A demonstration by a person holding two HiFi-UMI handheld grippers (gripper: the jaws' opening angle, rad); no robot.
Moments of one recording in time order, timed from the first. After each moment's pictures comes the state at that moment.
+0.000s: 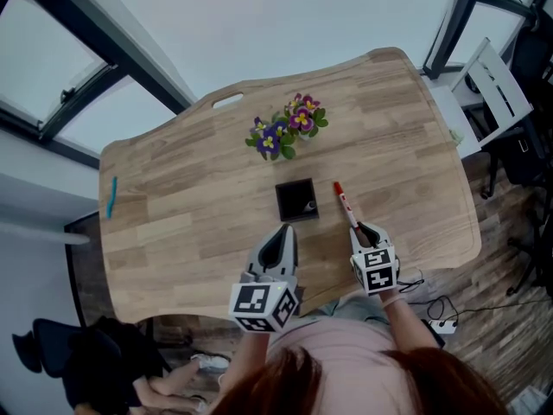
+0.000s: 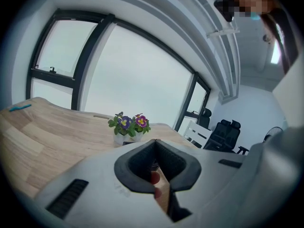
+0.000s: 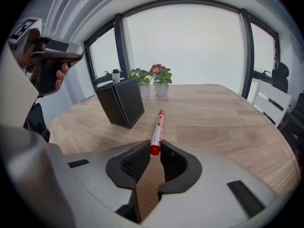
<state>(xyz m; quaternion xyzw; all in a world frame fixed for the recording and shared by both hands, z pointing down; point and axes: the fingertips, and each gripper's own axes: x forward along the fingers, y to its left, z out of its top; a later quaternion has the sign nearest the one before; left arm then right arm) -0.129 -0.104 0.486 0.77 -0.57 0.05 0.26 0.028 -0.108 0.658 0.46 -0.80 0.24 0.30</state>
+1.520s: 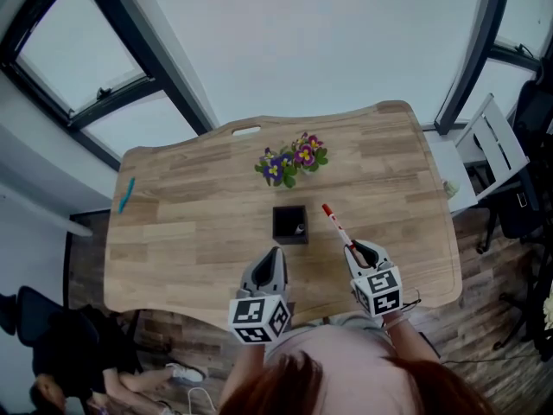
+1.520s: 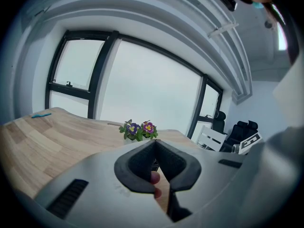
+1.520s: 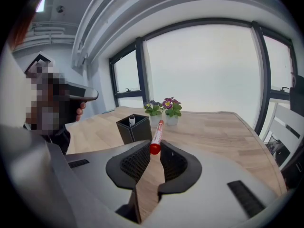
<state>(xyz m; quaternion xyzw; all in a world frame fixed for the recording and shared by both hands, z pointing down) -0.121 -0.080 0.467 0.72 -0.66 0.04 0.22 0.041 -0.127 0.552 0.38 -0.89 0.15 0.22</state>
